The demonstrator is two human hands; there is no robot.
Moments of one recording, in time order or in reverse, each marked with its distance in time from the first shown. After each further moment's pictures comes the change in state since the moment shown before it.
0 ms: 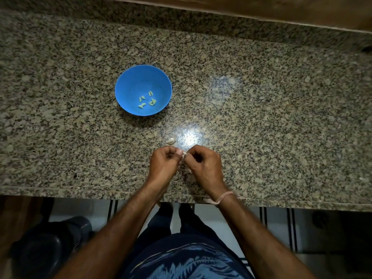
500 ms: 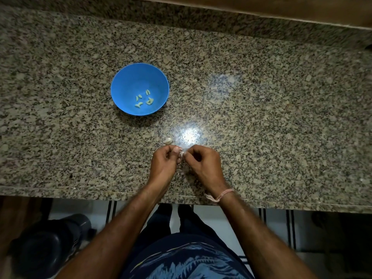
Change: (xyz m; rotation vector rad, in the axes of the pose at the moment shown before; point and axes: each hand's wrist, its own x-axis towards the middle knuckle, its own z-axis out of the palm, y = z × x) left_hand 0.008 -0.008 0.014 -0.067 0.009 -0.016; right_hand 0.010 0.013 -0.006 -0.022 -0.051 0.043
